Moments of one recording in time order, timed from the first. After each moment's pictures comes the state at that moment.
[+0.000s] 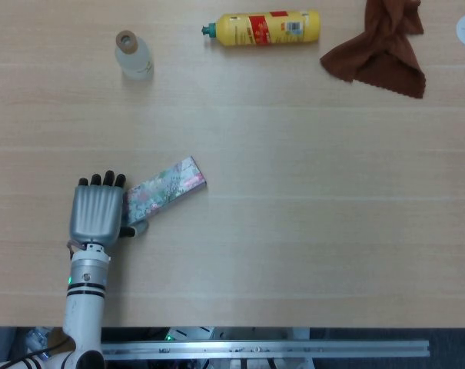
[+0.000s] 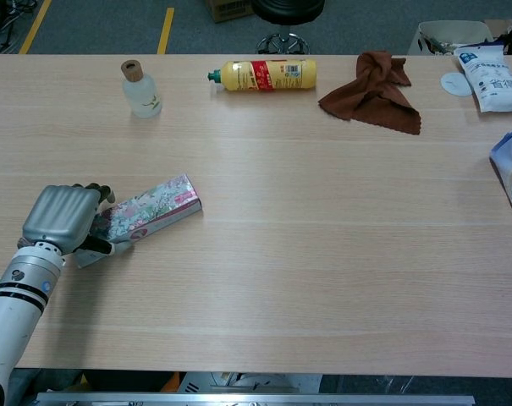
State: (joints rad) left arm -0.27 -1.83 -0.04 -1.39 1.12 1.34 0.85; right arm 0.16 -1.24 0.11 -1.32 -1.46 1.42 0.25
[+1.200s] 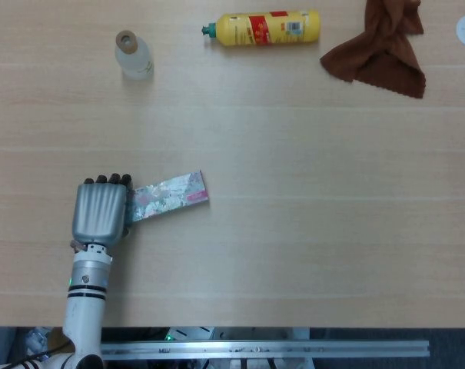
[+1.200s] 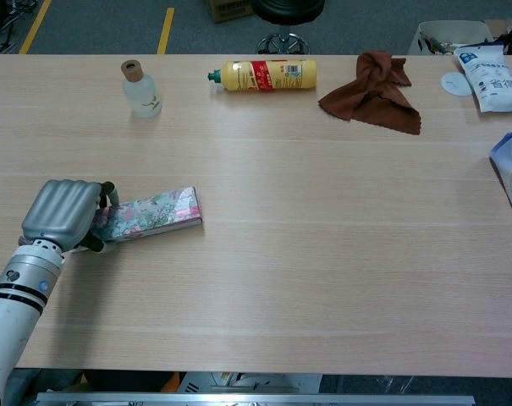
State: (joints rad) left arm -0.26 -1.83 -0.04 -1.40 1.21 1.36 0.73; right arm 0.16 -1.25 0.11 -1.31 -1.46 1.41 0.26
